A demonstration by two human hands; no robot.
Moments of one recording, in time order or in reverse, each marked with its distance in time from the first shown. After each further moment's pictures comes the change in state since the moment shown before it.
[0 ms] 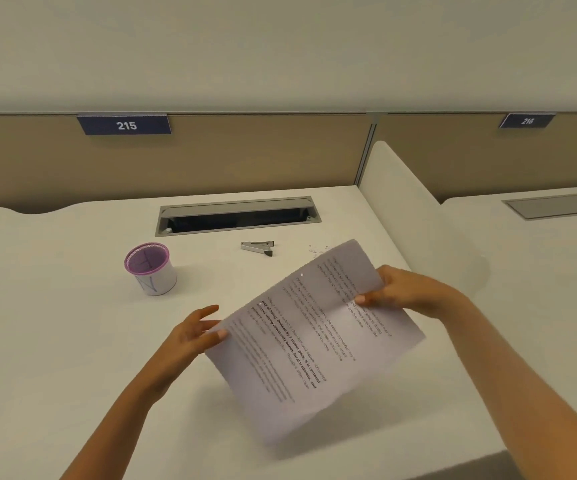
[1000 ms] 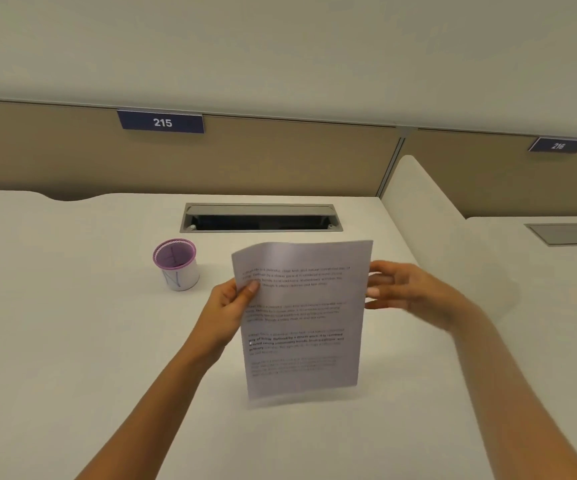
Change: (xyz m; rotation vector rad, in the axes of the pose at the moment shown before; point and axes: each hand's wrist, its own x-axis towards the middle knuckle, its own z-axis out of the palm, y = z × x) left_hand 0.013 0.053 0.012 -0.282 0.112 0.271; right_hand 0.014 -0.032 0.015 0.244 -0.002 -0.178
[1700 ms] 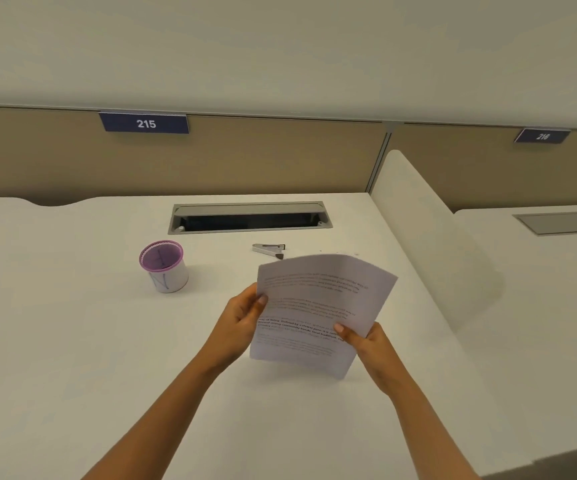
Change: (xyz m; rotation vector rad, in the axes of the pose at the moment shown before) left_hand -0.004 -0.013 0.034 0.211 -0.127 0.093; right_hand 0.002 0.108 0.079 0.259 0.490 -0.068
